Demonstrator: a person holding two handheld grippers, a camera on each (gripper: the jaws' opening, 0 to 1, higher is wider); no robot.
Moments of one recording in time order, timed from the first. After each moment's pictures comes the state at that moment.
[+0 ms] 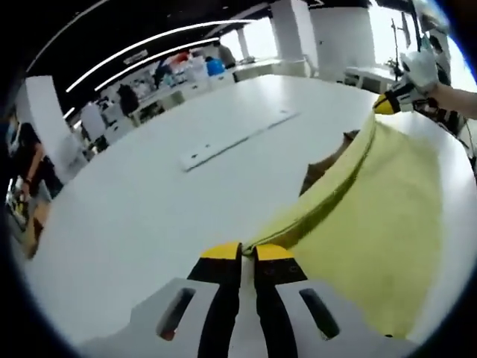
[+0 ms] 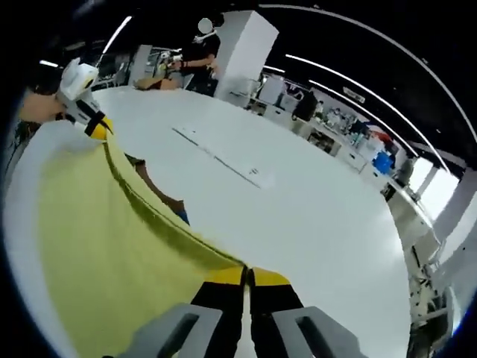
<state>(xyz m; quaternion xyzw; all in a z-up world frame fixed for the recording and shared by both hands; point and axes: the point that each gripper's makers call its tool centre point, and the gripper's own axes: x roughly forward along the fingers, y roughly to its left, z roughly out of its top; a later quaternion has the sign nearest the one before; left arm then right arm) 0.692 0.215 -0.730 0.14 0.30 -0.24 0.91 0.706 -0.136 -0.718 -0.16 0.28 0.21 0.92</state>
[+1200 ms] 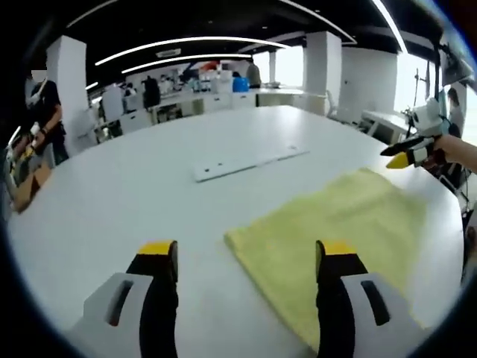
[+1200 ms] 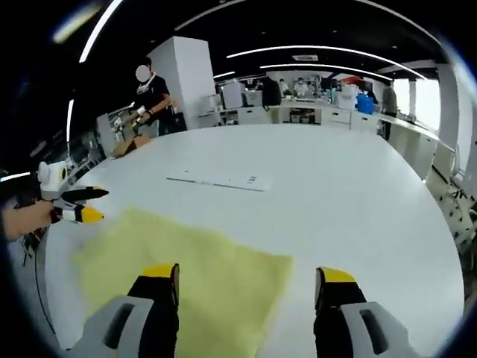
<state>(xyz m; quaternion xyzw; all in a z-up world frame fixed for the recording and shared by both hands) 0.660 0.213 -0.688 0.07 0.26 -0.24 0.93 0.658 -0.110 -0.696 0.00 0.32 0.22 0.92</state>
